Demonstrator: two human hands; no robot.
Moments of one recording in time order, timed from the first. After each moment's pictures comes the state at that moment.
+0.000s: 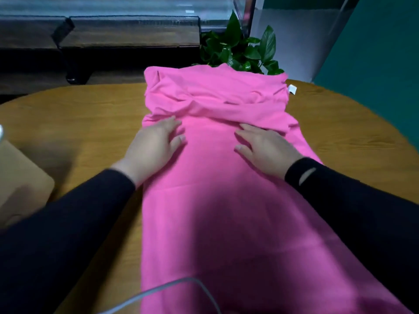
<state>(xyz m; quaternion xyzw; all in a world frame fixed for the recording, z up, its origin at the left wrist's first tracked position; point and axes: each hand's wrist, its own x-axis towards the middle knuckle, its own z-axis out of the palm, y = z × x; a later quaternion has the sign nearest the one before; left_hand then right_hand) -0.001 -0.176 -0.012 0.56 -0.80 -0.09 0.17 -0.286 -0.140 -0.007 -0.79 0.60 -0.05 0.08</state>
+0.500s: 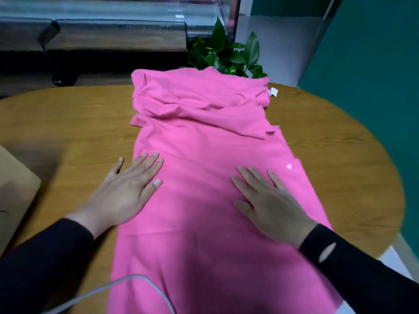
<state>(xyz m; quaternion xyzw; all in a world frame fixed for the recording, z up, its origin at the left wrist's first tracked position) 0.035 -0.092 -0.038 0.53 -0.84 -0.07 -0.01 -0.309 -0.011 -0.032 -0.80 0.59 0.02 0.08</state>
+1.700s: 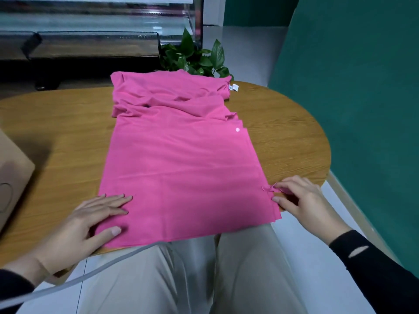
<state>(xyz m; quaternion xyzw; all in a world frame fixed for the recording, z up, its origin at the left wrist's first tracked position) 0.086 0.045 -0.041 0.39 -0.88 -0.21 0.20 -0.429 0.130 -0.031 -0.69 0.67 -0.24 0.09</state>
